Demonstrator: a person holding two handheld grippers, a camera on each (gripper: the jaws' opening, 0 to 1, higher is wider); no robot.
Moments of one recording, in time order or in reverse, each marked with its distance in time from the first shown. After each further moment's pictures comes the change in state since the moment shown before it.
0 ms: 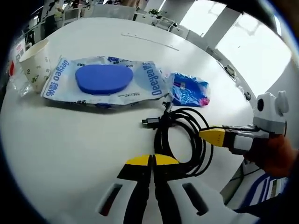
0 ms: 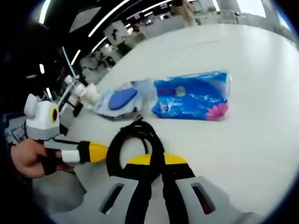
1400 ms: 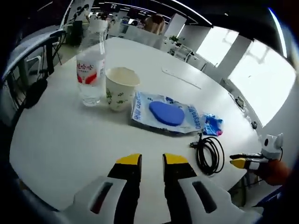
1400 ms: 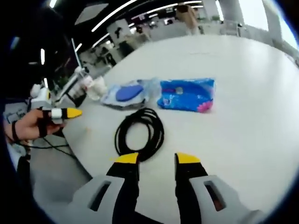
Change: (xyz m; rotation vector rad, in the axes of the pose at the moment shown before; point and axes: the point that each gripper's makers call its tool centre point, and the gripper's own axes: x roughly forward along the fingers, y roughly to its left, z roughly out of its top) left arm -0.125 0.120 0.036 -0.108 -0.272 0.099; right arm -0.054 0.025 -0.013 -0.143 -0.026 -0.061
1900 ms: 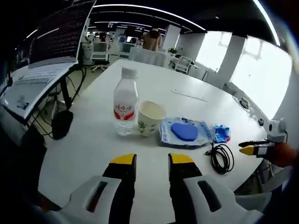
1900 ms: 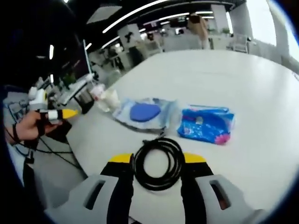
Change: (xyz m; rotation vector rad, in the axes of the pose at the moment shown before) left arm -0.048 0.052 0.044 0.102 -0.117 0.060; right arm 0.013 0.035 0.052 -0.059 -0.063 0.036
